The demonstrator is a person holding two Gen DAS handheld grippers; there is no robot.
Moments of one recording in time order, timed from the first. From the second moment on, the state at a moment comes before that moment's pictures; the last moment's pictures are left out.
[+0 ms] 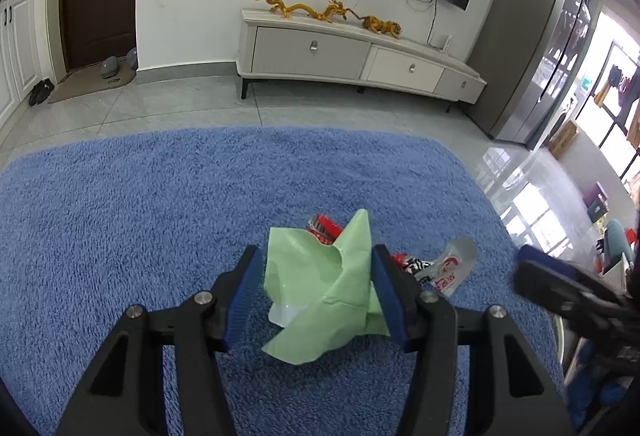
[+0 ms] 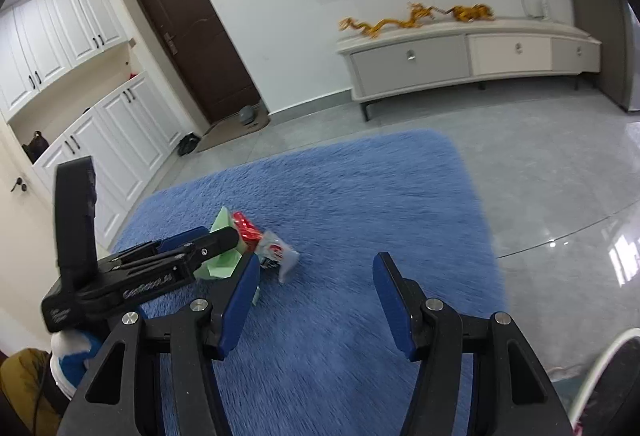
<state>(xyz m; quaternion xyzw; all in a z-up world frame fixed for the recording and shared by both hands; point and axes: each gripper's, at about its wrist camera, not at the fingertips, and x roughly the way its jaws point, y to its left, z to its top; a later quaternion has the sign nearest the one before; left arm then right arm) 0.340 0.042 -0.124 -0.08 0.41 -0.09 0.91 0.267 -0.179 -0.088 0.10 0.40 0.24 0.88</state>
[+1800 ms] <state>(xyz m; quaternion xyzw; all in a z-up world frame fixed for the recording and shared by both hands) 0.177 -0.124 0.022 -0.05 0.32 -0.29 0.90 0.086 -0.391 0.028 0.17 0.29 0.10 0.94</state>
